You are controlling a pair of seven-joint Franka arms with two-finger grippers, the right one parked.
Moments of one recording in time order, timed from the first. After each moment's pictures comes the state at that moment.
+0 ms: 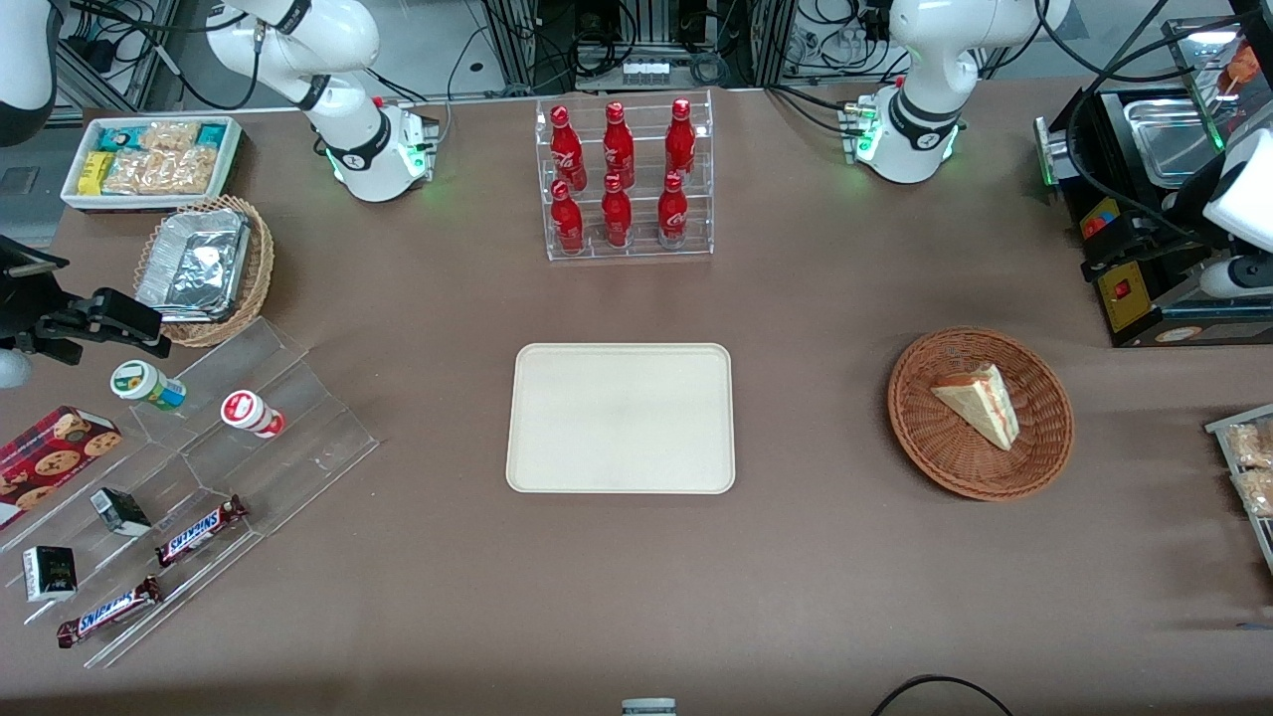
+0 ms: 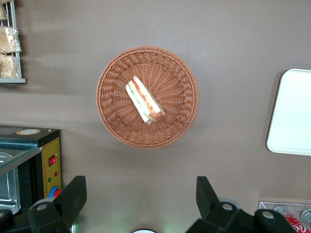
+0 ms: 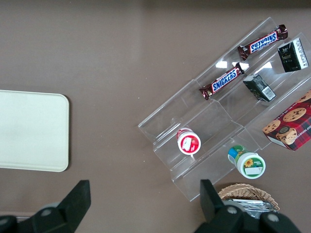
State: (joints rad) arm 0.04 -0.07 -0.05 -1.65 0.01 1.54 -0.09
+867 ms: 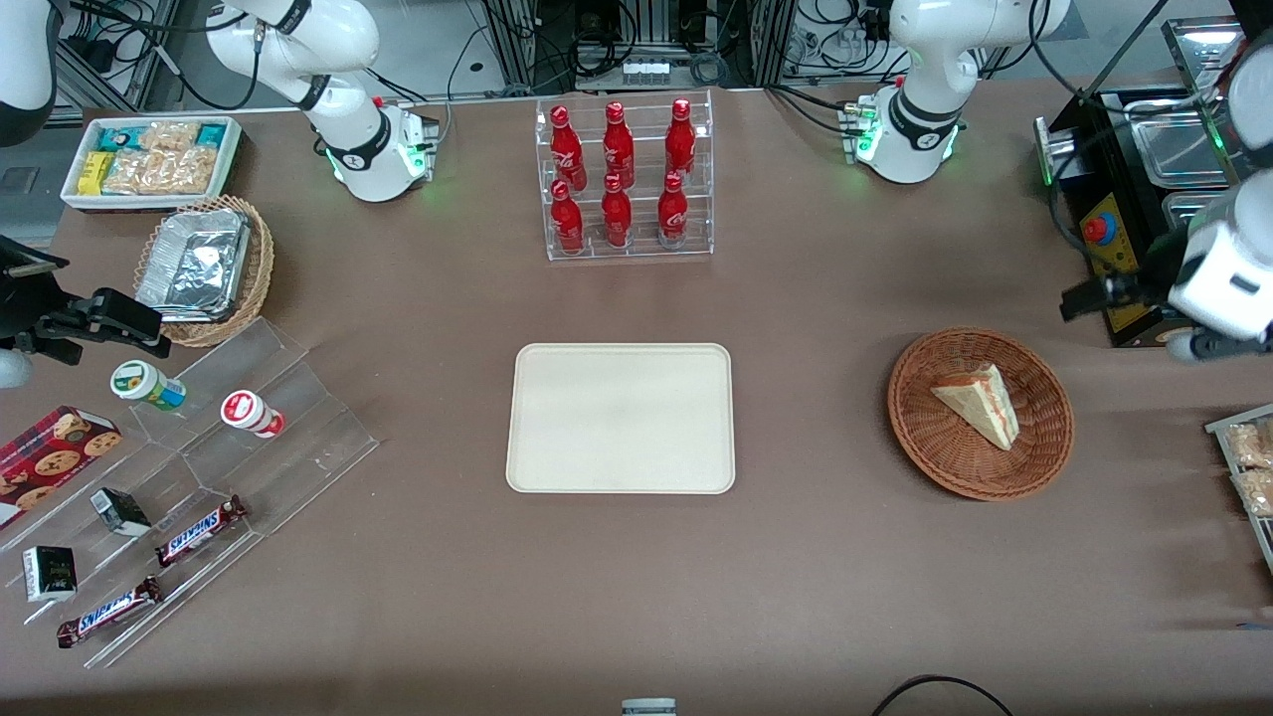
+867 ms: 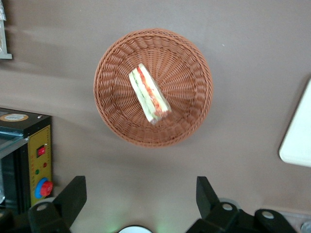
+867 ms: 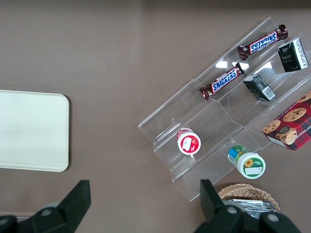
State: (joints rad) arm 0.07 0.06 -0.04 -1.69 0.01 1.60 -0.18
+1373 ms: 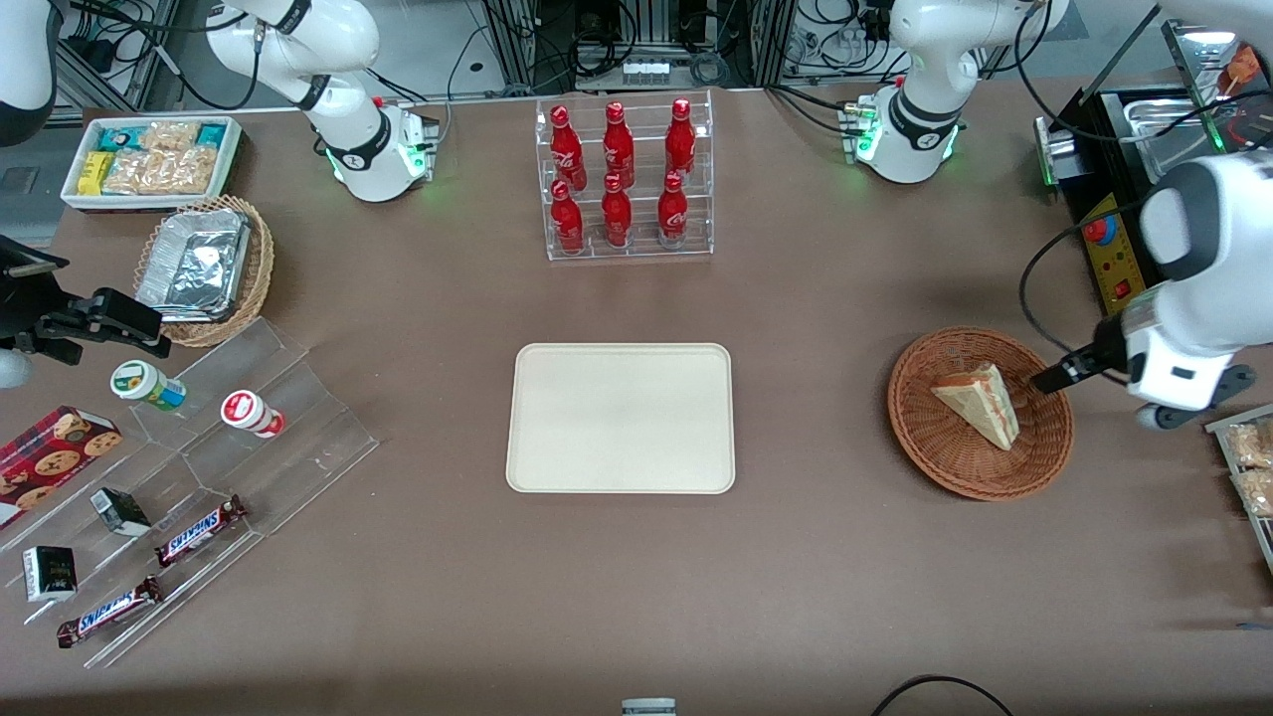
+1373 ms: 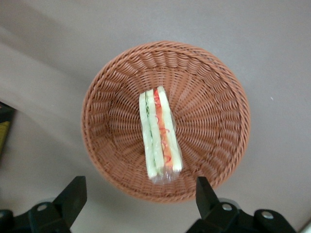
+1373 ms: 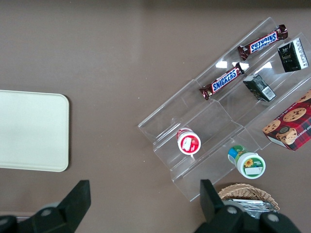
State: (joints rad) arm 0.11 0.13 -0.04 -2.01 0.01 2.05 -0.47
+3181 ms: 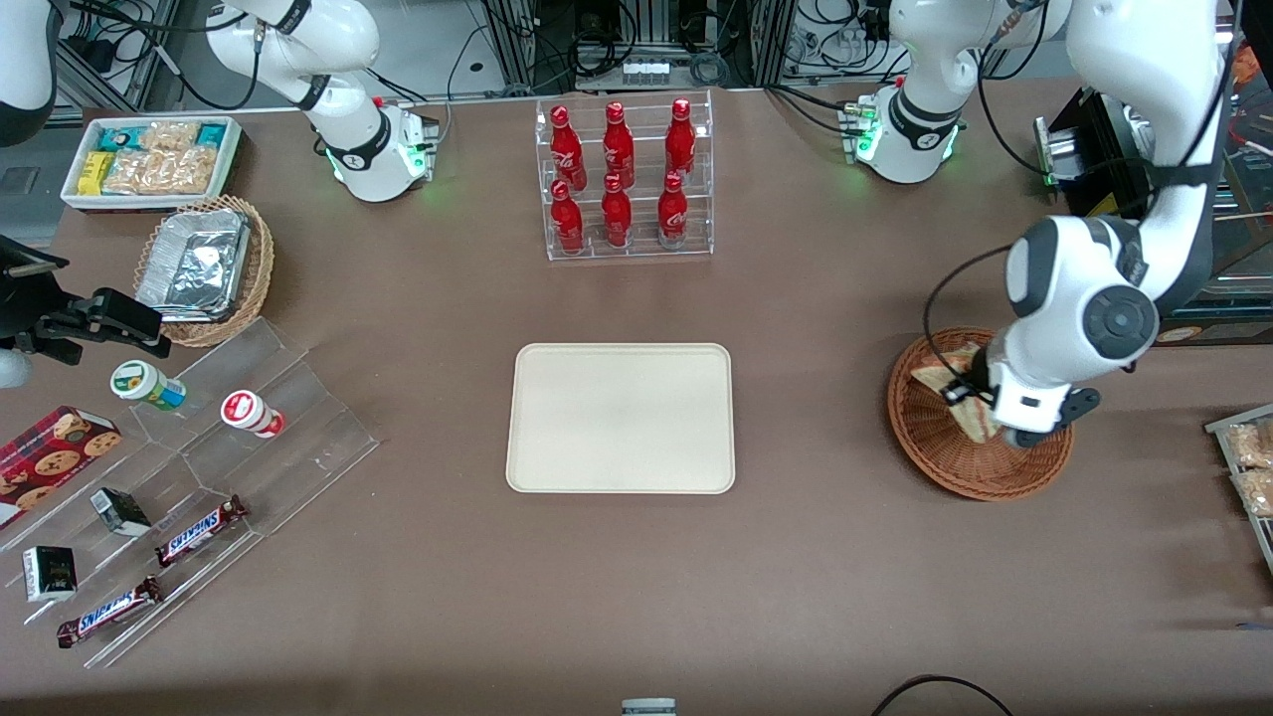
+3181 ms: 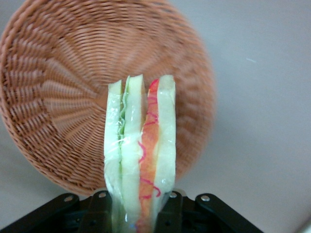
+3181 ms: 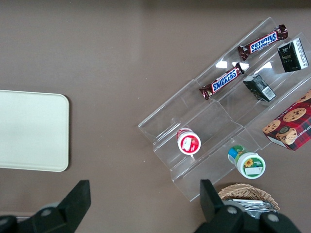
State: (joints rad) arm -0.09 0.22 -0.06 -2.01 0.02 2.09 -0.59
